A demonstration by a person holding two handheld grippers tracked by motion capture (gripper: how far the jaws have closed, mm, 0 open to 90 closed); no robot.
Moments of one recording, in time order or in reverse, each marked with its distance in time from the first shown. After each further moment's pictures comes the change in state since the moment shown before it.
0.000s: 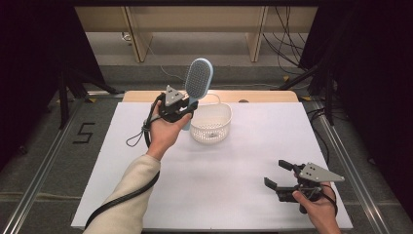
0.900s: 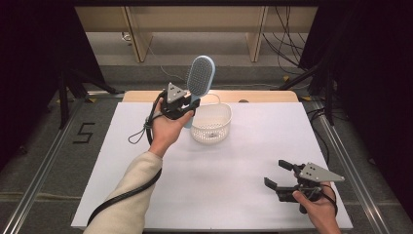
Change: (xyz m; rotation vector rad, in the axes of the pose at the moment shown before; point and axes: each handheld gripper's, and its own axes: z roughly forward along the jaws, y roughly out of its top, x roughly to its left) left arm -0.002 0.006 0.005 -0.004 -0.009 -0.006; right arm 0.000 0.000 0.000 0.001 0.001 0.001
